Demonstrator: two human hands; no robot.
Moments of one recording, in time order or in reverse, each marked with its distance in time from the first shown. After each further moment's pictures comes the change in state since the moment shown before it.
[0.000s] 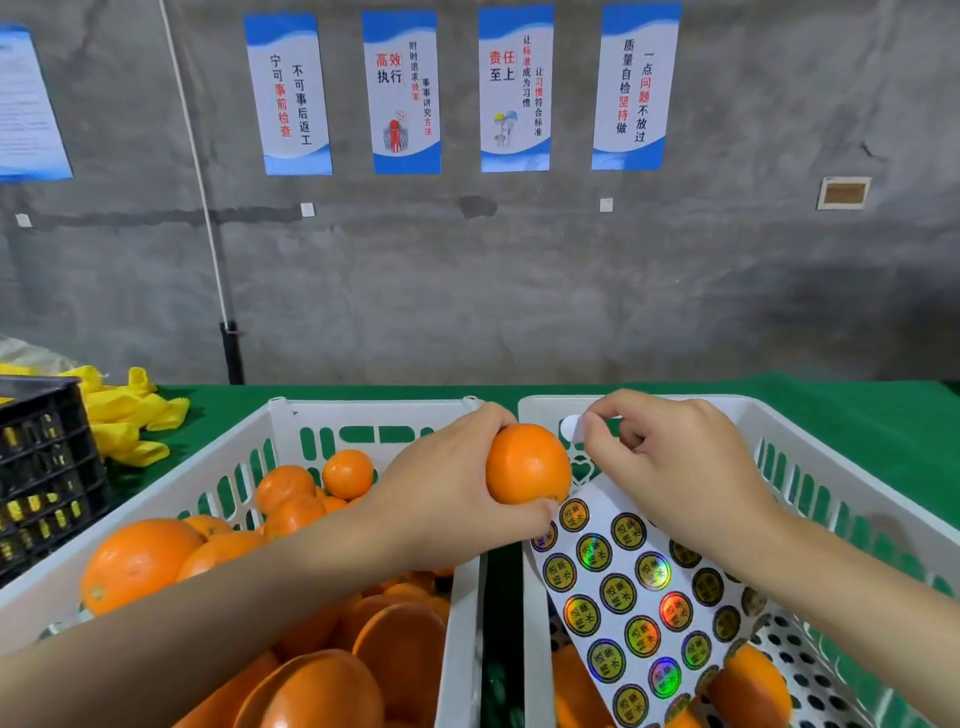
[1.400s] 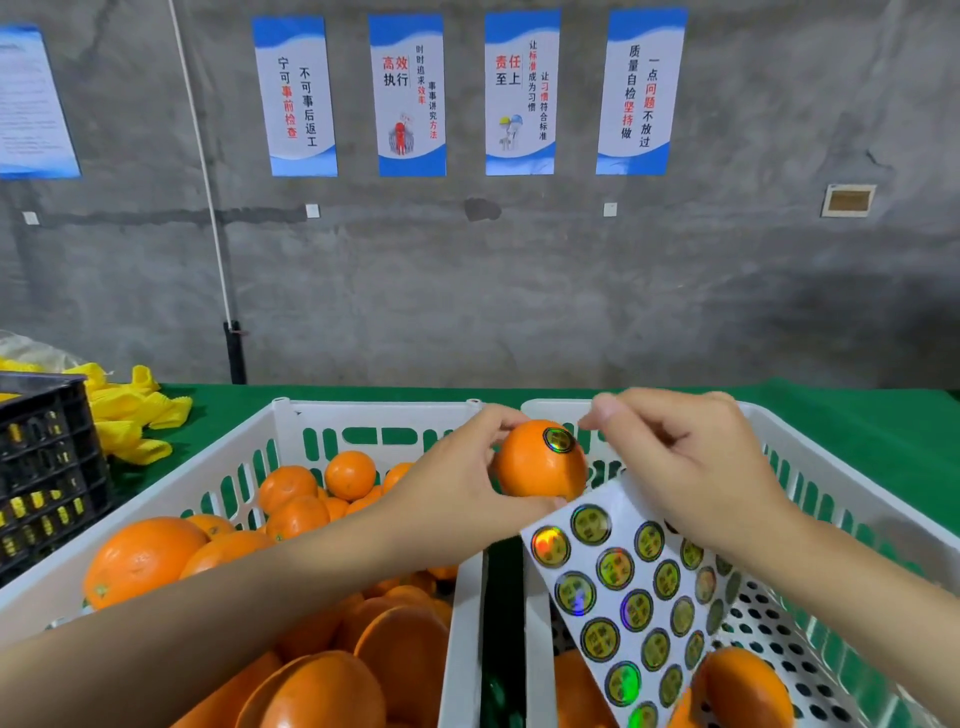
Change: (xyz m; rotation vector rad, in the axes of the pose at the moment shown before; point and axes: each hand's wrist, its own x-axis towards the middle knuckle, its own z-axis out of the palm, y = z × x) left_hand 0.001 0.004 0.000 -0.445 -0.020 -0.045; right_hand 0.001 -0.006 -0.011 0.402 0.064 -0.074
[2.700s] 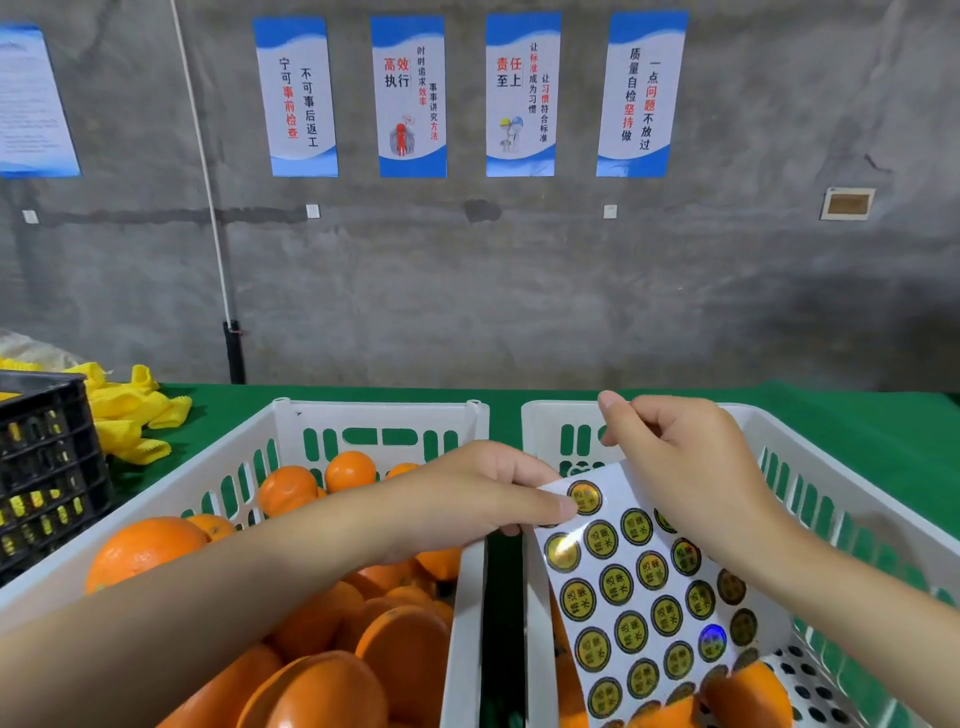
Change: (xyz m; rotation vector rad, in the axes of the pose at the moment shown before) left_hand -0.002 0.033 -0.011 -0.175 -0.400 -0.246; right_hand 0.001 0.016 0.008 -0.175 -0.019 0.356
